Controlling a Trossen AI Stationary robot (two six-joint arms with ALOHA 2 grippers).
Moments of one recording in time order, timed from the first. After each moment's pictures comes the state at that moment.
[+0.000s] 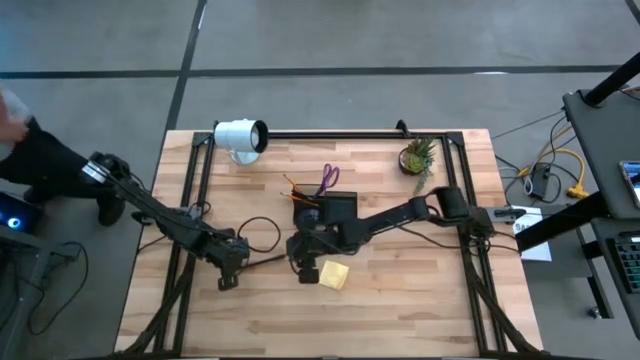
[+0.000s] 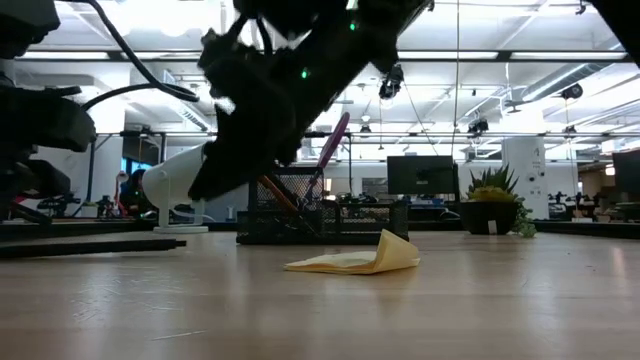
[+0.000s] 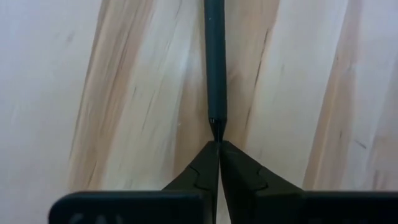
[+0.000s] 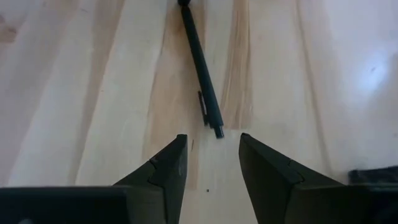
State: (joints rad) left arm -0.56 1.22 0.41 -0.43 -0.02 -0.82; right arm 0.18 2.21 1.60 -0.20 0.08 0.09
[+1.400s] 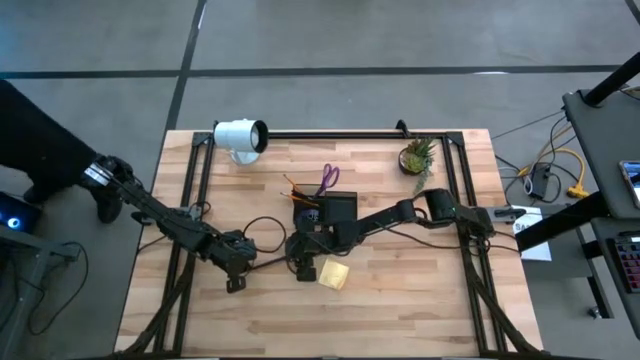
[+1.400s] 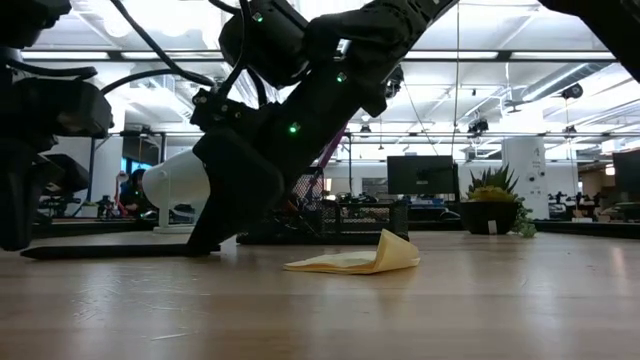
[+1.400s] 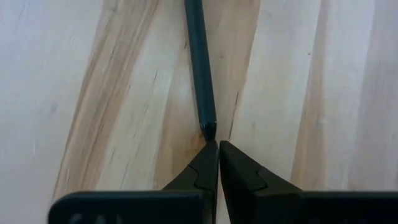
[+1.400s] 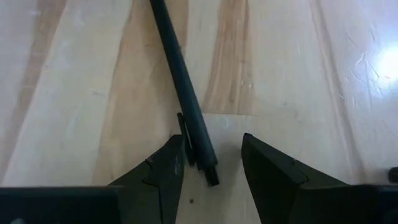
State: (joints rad) left arm -0.55 1.19 0.44 -0.32 -0.09 -0.80; right arm 0.15 2.31 1.60 -0.12 0.08 0.09
